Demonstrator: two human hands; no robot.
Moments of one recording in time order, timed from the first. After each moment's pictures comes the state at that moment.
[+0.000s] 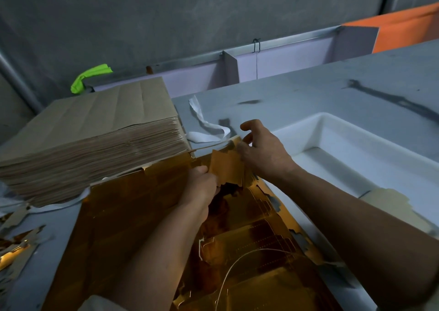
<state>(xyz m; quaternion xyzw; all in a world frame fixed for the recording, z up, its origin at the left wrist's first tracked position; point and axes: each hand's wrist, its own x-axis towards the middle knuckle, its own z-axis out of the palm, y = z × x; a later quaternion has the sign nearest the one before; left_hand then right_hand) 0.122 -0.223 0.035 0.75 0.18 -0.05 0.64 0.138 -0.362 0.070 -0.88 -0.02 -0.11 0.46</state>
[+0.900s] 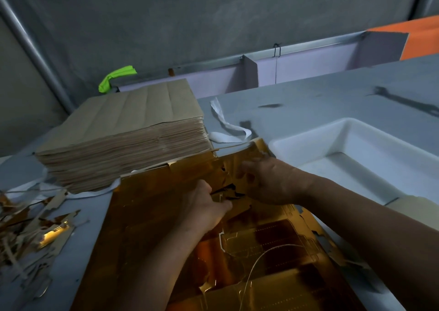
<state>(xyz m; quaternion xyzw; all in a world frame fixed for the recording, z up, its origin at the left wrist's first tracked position) 0.083 -0.167 0.027 0.93 0.14 -0.06 0.33 0.115 -0.346 0.068 -0.94 -0.28 0.04 0.18</state>
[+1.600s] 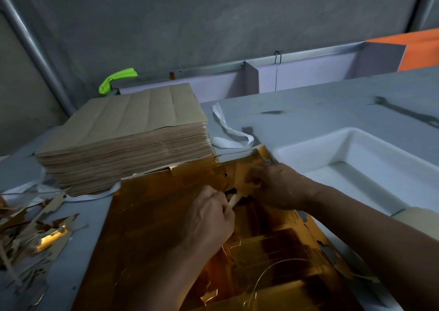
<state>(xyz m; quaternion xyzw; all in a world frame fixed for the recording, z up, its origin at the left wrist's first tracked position) 0.069 -0.164 0.017 0.97 -0.06 0.14 0.19 0.125 -0.349 0.057 -0.94 -0.26 0.02 0.21</state>
